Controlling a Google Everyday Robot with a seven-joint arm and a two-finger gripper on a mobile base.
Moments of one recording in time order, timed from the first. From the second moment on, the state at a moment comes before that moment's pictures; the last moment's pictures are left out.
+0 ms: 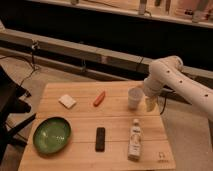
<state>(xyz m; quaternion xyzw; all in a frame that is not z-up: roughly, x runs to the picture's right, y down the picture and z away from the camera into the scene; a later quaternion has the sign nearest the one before) 0.219 0.062 0.770 -0.26 -0.10 -0.11 0.95</state>
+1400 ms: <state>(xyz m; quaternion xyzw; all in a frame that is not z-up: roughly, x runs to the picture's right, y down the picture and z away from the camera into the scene) 0.218 0.061 0.794 -0.26 -0.12 -0.12 0.95</state>
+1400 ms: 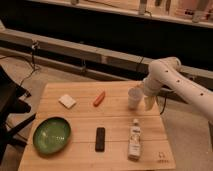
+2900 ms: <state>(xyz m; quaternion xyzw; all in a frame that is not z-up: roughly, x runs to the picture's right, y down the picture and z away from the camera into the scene) 0.208 0.074 0.820 -0.25 -0.13 -0.13 0.95</state>
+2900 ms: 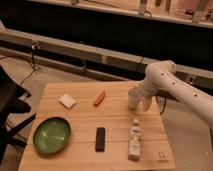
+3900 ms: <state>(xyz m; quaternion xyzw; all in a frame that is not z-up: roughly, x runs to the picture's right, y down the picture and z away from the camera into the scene) 0.205 0.081 0.830 -0.25 -0.13 -0.14 0.95</state>
